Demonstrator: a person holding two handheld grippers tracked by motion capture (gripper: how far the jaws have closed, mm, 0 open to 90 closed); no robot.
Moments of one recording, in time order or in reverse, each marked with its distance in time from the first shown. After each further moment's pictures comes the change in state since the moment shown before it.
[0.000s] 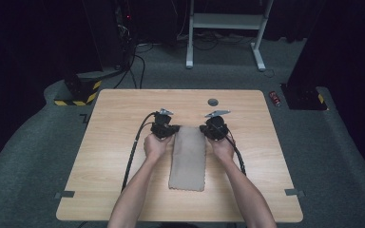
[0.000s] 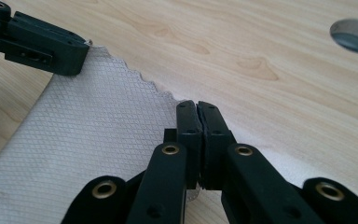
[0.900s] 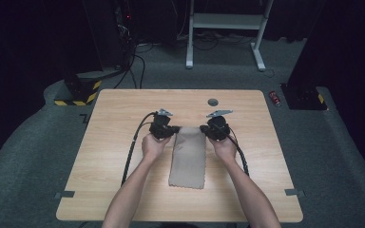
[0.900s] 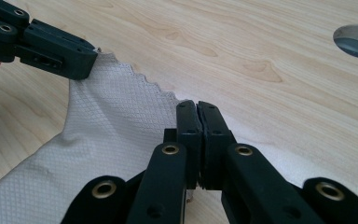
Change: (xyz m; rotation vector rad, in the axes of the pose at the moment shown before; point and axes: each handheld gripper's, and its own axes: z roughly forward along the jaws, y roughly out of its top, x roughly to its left) left arm -0.002 -0.004 -0.006 0.019 -0.055 0.065; right arm 0.001 -0.001 -0.013 -0.005 0.035 -0.010
